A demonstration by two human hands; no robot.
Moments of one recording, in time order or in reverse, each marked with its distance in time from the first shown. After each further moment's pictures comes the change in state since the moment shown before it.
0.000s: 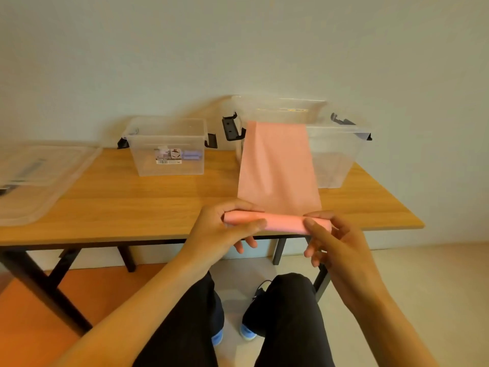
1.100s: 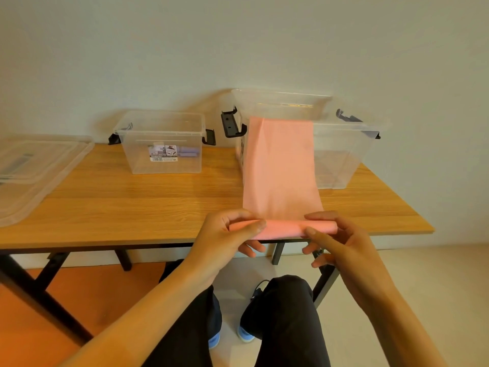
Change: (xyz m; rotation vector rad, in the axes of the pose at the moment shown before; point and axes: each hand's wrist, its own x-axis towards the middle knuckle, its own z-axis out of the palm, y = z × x) left_hand 0.021 -0.028 0.010 -0.142 0.009 -0.109; right_hand 0.027 0.010 -0.016 -0.117 -0.081 0.008
